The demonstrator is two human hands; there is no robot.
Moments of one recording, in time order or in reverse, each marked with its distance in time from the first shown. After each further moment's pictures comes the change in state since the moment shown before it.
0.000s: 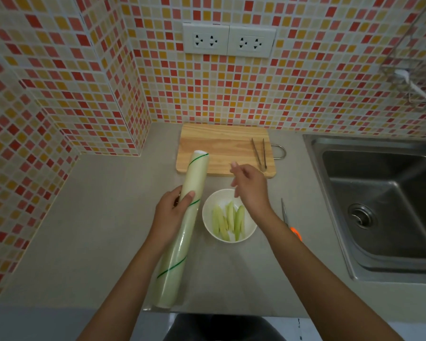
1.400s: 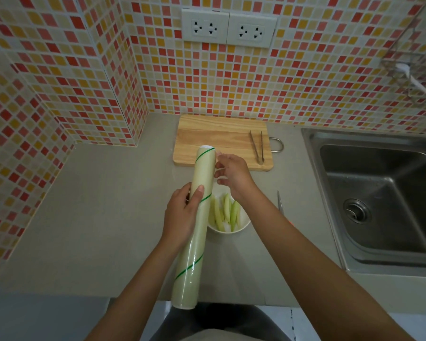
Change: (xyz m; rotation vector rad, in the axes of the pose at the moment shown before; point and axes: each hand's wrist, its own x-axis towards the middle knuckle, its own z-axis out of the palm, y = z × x) left_hand -0.020 0.006 0.035 -0.018 0.049 -0.042; right_hand 0.019 -0.010 0.023 0.329 -0.255 0.344
